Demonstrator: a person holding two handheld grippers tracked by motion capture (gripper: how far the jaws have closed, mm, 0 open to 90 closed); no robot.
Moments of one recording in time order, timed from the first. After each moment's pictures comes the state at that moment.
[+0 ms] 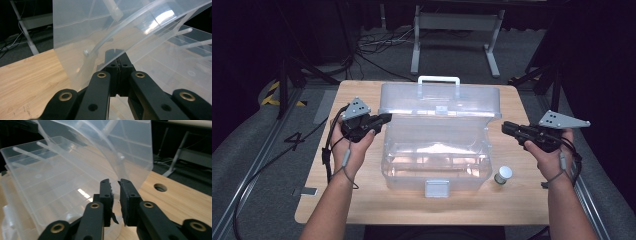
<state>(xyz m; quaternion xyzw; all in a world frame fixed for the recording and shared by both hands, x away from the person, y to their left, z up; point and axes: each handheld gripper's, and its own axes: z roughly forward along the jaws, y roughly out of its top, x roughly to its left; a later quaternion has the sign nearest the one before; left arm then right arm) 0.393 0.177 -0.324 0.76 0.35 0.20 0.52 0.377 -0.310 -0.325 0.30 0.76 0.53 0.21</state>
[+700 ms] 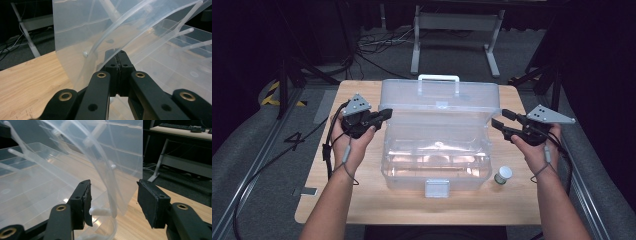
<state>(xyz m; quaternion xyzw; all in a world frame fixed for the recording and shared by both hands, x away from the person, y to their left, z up) 0.400 0.177 -0.319 0.76 0.35 0.20 0.51 0.400 -0.287 -0.334 0.34 0.73 0.53 0.27</state>
